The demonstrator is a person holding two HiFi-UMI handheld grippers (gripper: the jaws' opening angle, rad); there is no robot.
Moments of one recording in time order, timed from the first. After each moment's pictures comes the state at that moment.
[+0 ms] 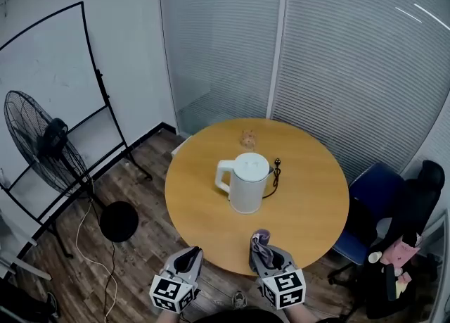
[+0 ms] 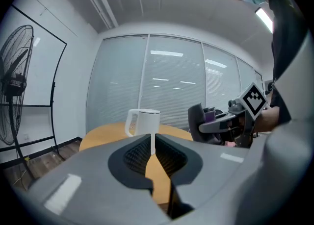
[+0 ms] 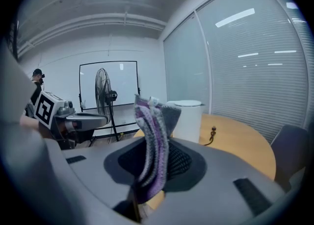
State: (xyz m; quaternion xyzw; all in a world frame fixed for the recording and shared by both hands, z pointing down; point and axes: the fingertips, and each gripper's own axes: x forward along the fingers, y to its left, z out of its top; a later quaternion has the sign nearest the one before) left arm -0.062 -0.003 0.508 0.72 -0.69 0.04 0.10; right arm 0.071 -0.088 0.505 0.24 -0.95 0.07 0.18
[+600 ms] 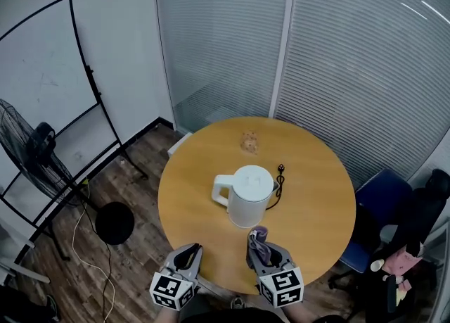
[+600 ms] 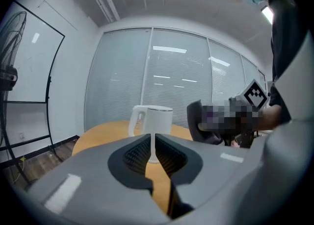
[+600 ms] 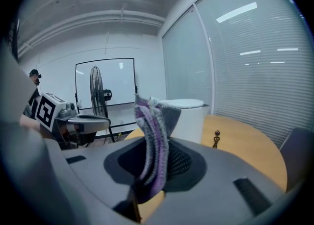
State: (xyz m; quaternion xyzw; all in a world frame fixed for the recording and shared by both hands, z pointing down) left arm -0.108 -0.092 0.530 0.72 -0.68 0.04 0.12; right arm 0.017 -0.171 0.520 0.23 -0.95 0.07 0.19
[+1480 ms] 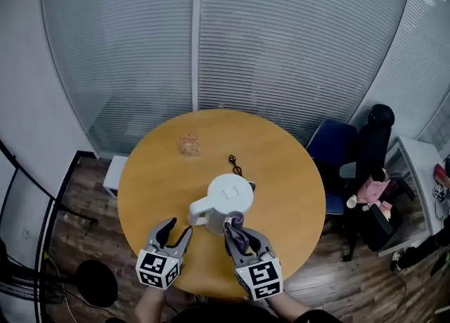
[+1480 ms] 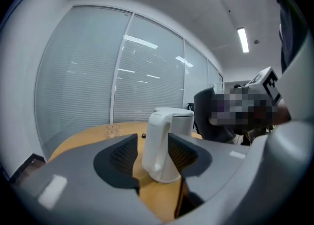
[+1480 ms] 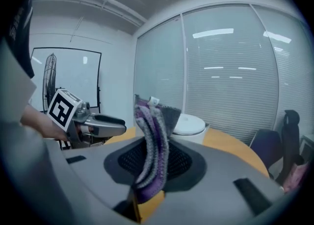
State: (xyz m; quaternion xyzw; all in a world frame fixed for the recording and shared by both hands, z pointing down) left arm -0.203 -0.256 0.535 0.87 -0.47 0.09 0.09; right arm -0.077 -0.231 0.501 0.46 -0.87 0.06 0.17
